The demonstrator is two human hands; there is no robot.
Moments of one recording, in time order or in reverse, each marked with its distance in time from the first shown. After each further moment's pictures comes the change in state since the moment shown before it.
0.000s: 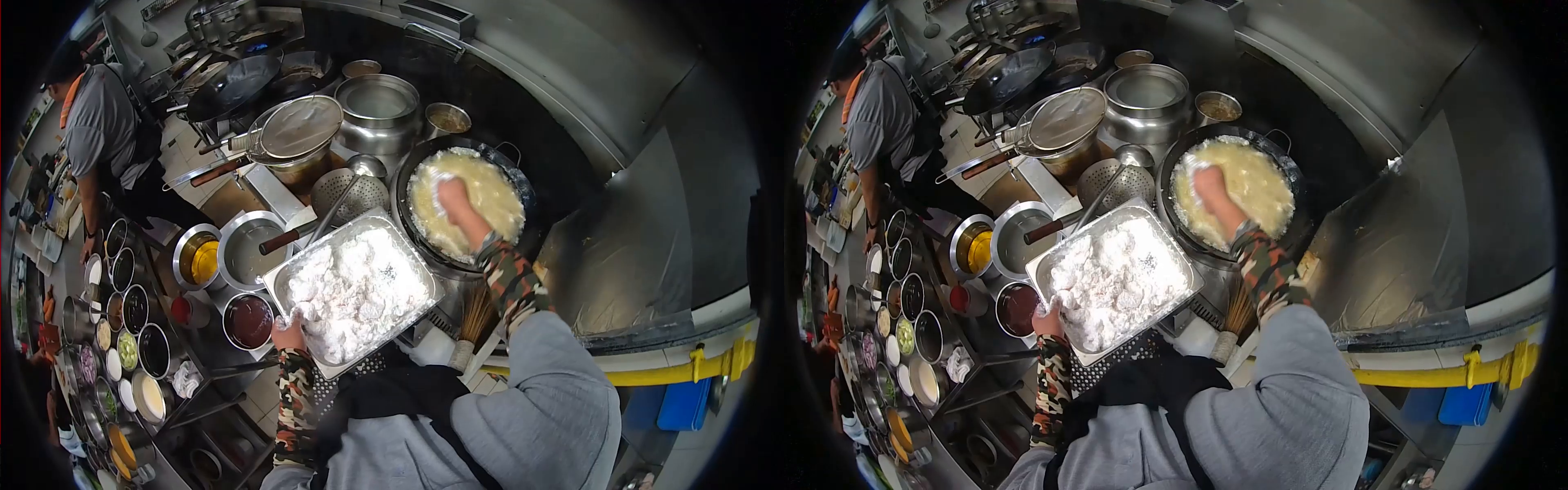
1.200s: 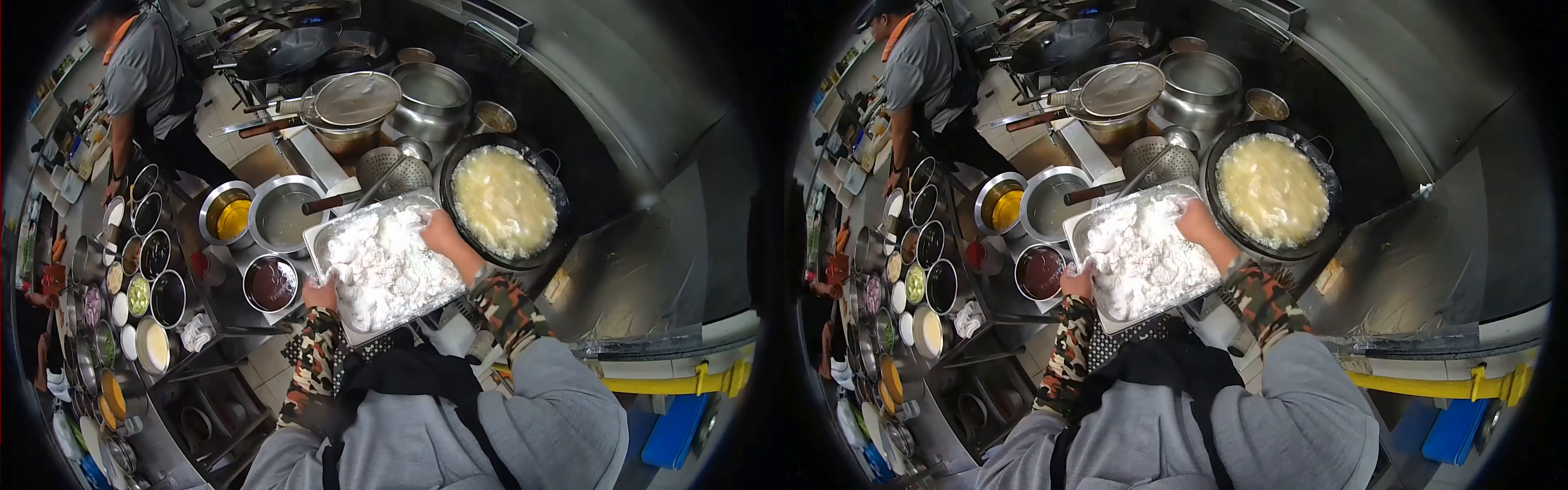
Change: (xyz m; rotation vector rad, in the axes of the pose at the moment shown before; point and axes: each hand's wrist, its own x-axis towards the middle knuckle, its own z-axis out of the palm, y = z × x) left_hand -0.008 0.026 0.005 0.129 0.031 0.039; right_hand -0.117 0.005 0.083 -0.385 -0.402 -0.770
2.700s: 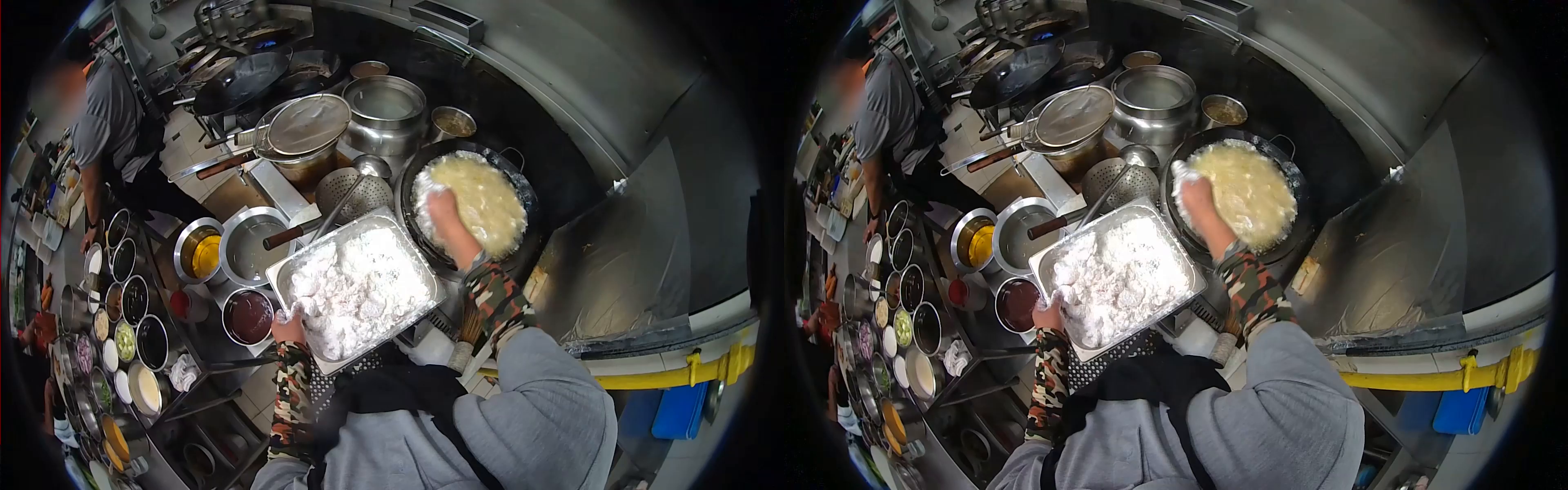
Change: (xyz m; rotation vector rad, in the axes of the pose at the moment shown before) left_hand 0.012 -0.026 -0.003 -0.057 -0.088 -0.029; right_hand 0.026 0.006 -0.108 0.662 0.375 0.763
